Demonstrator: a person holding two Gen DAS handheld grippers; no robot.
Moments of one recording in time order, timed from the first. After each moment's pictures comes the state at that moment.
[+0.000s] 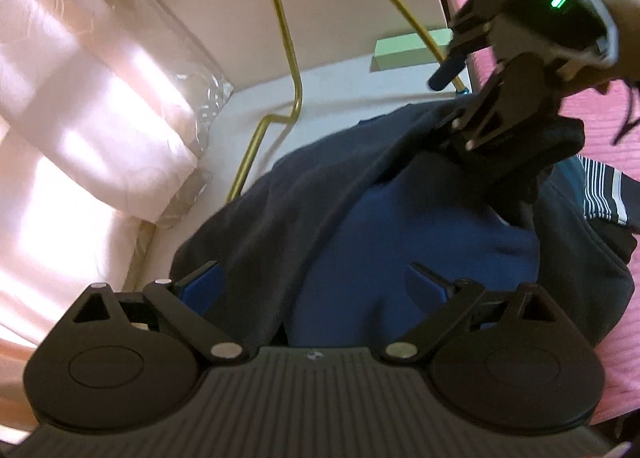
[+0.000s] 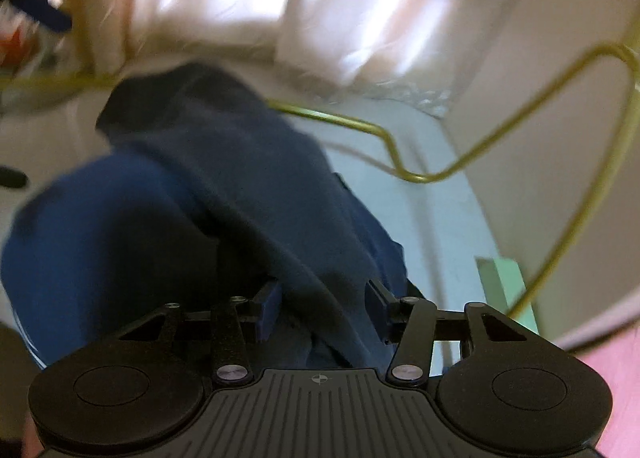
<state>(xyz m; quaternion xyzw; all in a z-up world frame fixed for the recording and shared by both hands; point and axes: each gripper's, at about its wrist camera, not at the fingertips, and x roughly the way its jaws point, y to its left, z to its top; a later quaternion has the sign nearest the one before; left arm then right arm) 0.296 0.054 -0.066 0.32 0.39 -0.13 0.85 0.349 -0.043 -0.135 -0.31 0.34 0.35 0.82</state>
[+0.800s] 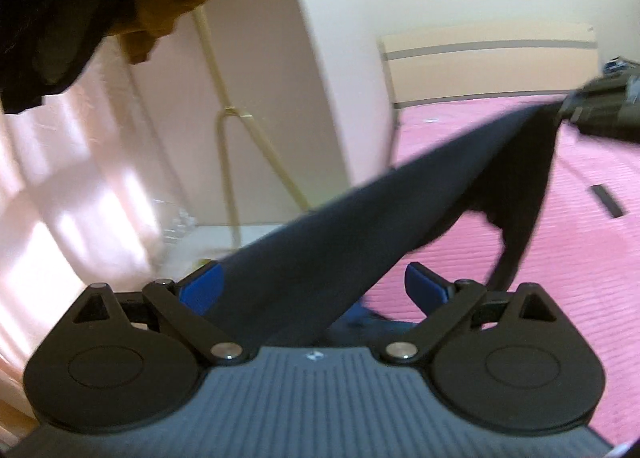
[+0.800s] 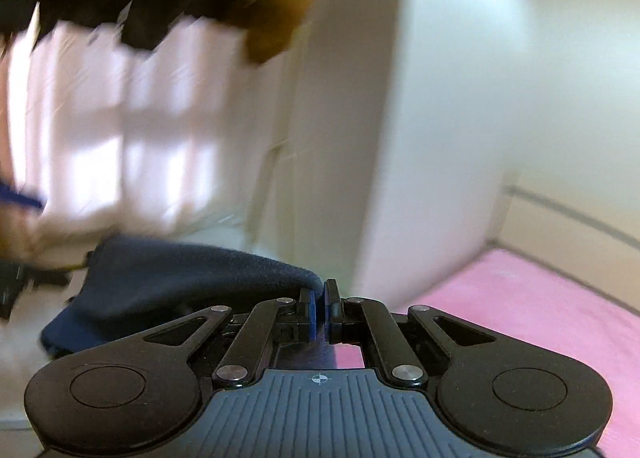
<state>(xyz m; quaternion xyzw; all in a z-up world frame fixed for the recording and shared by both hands) 0.074 -0.091 0.059 0.19 0.22 -0.22 0.93 0.035 -0.354 0.060 -0.08 0.15 0.08 0.98</state>
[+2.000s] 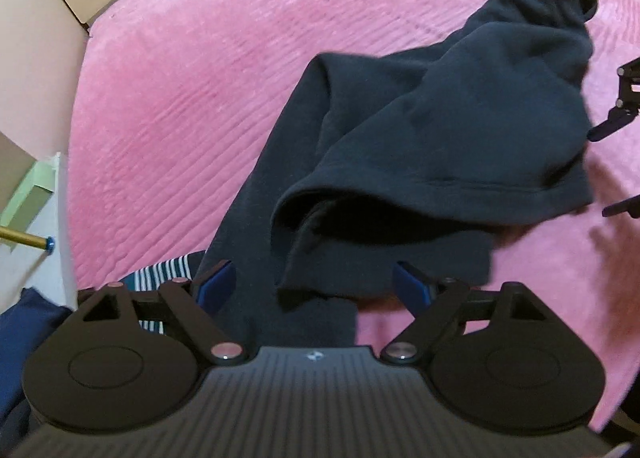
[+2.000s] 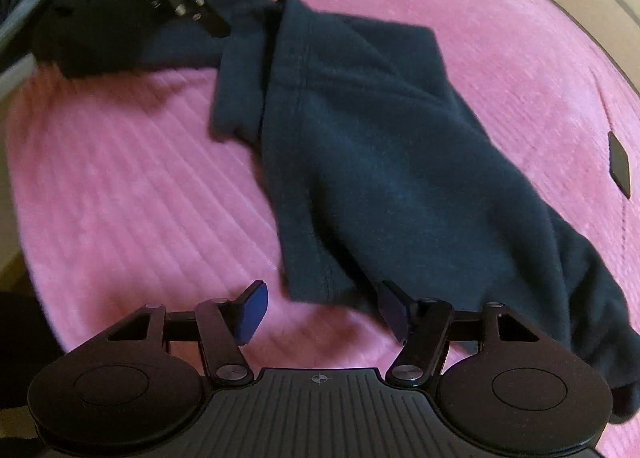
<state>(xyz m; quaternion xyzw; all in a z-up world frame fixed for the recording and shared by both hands) 0.132 -0.278 -0.276 0.42 0.33 -0.51 0.67 -0.113 -0.396 -0.316 -0.12 0.55 0.04 0.83</state>
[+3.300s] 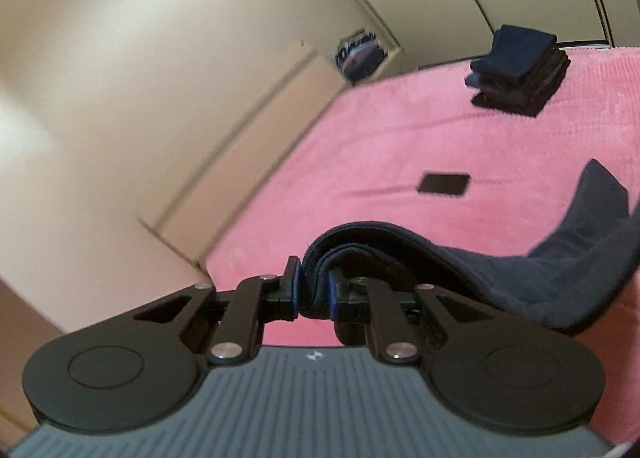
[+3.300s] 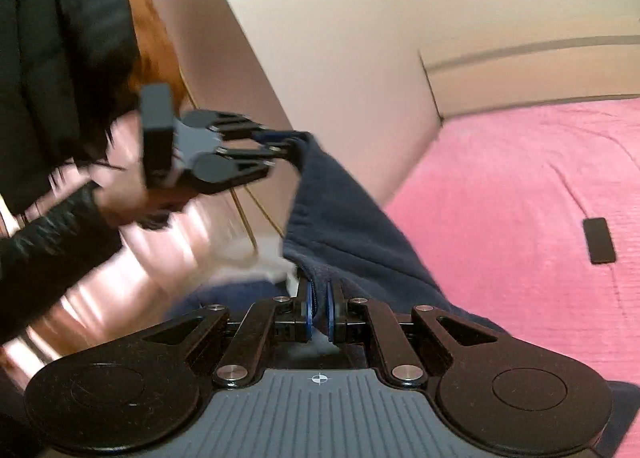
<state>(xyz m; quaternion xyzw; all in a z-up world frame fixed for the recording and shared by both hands) 0.112 -0.315 0.108 0.44 -0.03 -0.52 0.73 -0.212 -0.486 0.044 0.22 0.21 0.08 0.95</state>
